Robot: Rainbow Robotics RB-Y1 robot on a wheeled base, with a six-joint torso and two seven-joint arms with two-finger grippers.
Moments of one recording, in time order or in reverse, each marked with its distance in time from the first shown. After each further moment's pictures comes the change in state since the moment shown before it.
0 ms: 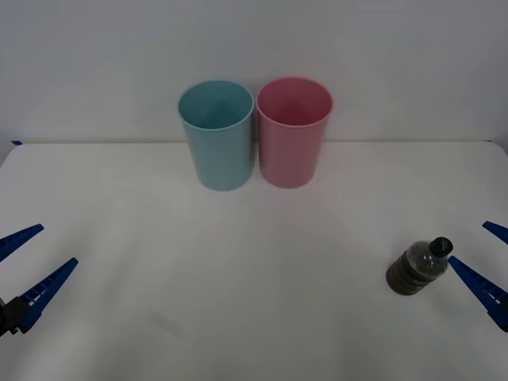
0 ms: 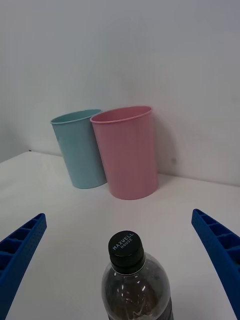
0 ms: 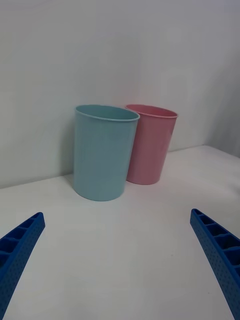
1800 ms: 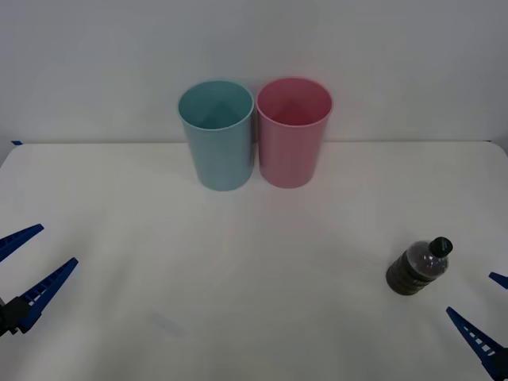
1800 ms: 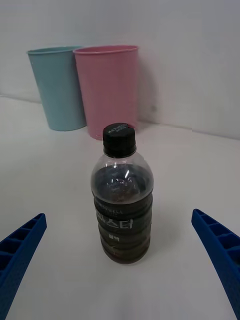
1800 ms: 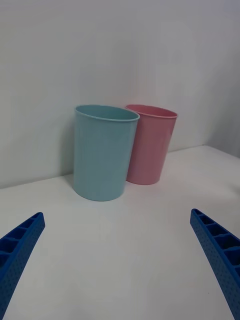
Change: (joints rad) right arm 0.159 -0.016 0.076 0.063 -0.009 0.099 0.271; left arm 0.000 0.000 0.000 0.000 0.000 0.000 0.000
